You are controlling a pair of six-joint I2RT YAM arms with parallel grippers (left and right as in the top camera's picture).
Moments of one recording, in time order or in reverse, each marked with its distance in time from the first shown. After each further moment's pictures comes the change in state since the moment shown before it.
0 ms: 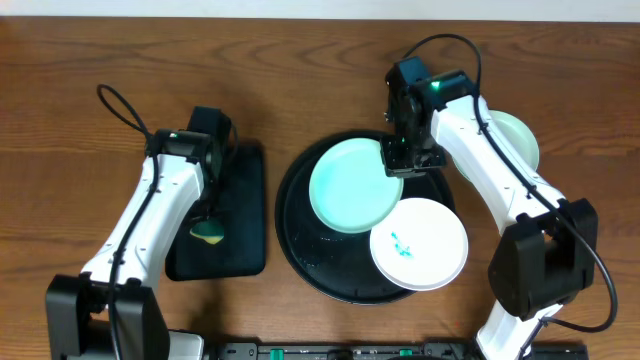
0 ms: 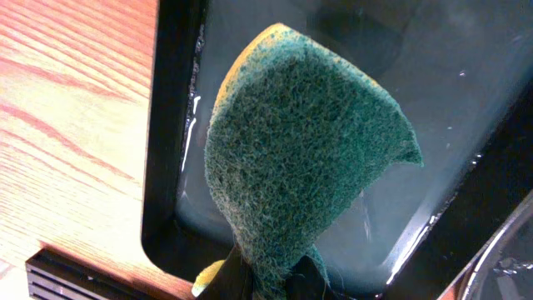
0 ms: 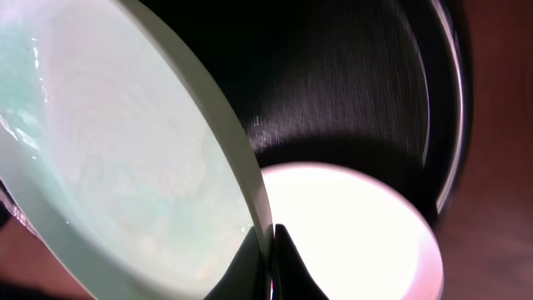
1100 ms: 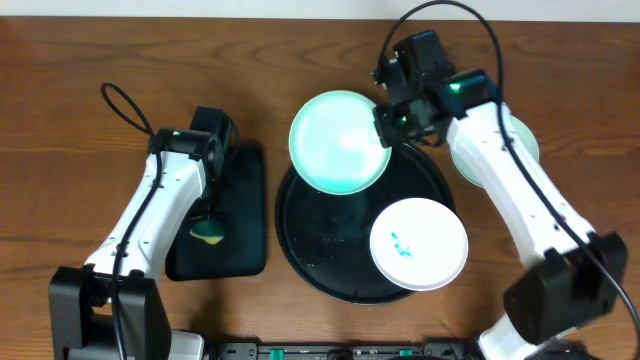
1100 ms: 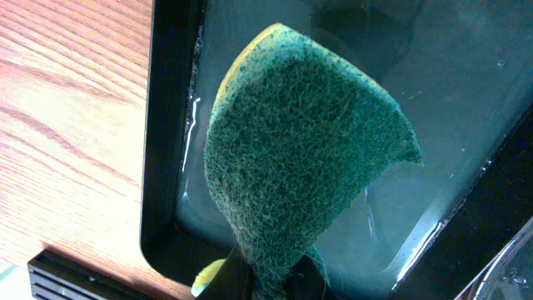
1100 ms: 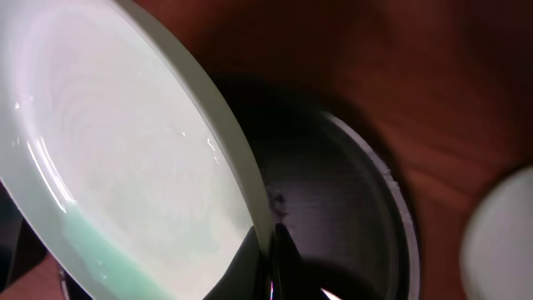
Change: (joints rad) left arm 0.000 0.020 0.000 0.007 -0.007 0.000; right arm 0.005 -0.143 0.013 0.306 -0.006 -0.209
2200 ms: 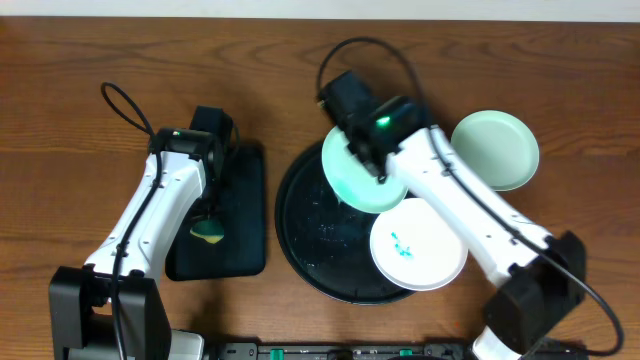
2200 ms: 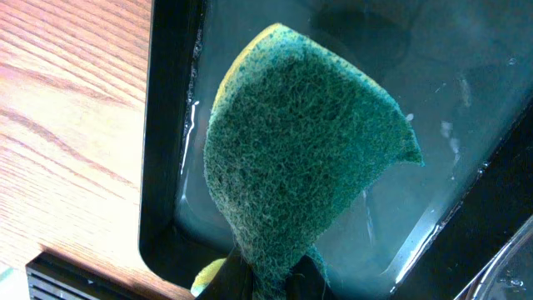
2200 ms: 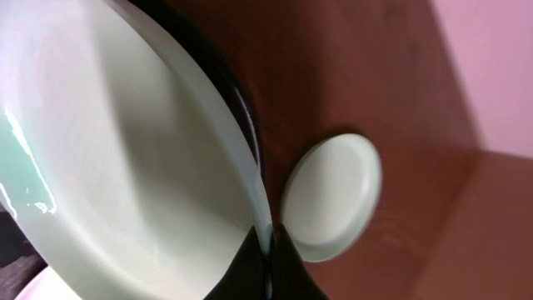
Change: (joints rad) left arm 0.000 0.000 0.000 0.007 0.000 0.000; right arm 0.320 0.072 0.018 -0.147 0.709 -0.141
